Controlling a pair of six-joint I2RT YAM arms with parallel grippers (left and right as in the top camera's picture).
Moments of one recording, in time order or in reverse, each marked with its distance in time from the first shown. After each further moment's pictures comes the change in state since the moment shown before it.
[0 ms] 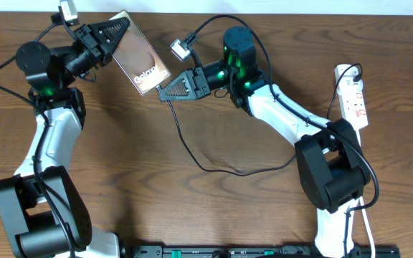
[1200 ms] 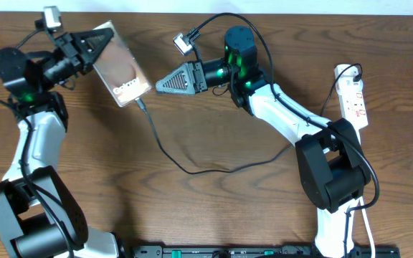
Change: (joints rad) left arm 0.136 0.000 0.000 -0.002 0.192 -0.001; right arm -0.007 0.000 0.000 0.006 0.104 0.016
